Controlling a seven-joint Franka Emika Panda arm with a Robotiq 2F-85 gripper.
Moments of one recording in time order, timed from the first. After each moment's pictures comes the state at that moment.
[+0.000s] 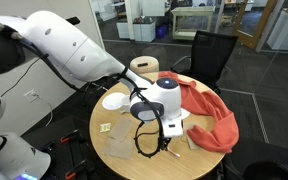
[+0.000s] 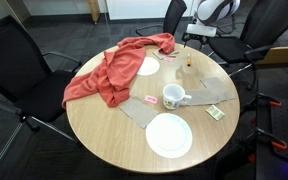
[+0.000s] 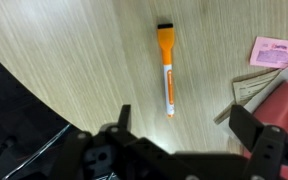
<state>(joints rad) -0.25 0.60 -0.22 -1.89 0.11 2.57 0.84</state>
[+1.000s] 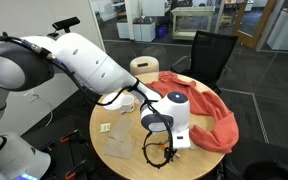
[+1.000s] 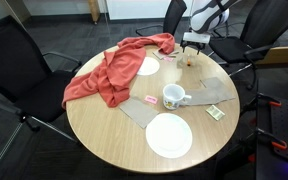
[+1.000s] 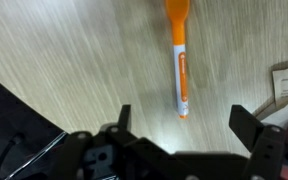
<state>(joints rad) -0.26 0.78 -0.25 -1.72 0.12 2.55 0.84</state>
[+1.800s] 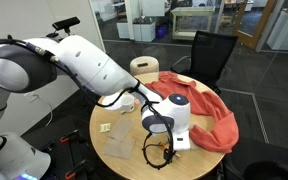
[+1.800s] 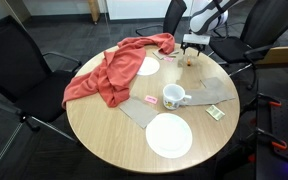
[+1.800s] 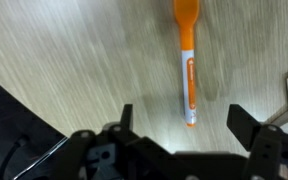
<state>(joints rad) -0.26 0.80 -0.25 -1.71 0.12 2.52 0.84</state>
